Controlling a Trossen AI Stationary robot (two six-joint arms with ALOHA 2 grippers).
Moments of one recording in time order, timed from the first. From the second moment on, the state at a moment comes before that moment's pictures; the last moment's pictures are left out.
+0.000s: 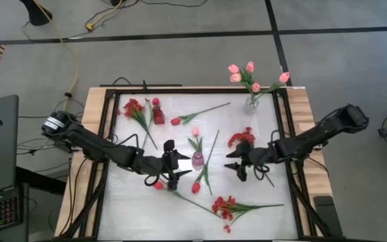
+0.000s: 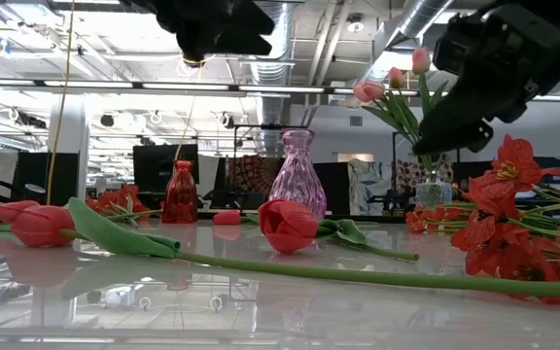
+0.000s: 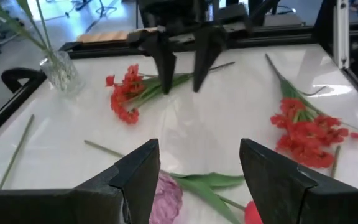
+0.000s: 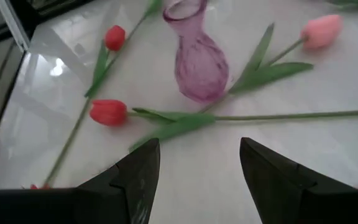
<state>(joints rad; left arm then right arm) -0.36 1.46 0.88 0.15 -0.47 -0.11 0.32 1.17 0.45 0.14 0.32 0.55</state>
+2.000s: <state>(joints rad) -0.43 1.35 0.88 -0.09 -0.73 -0.16 0.21 1.95 1.07 -0.17 0.37 0.78</state>
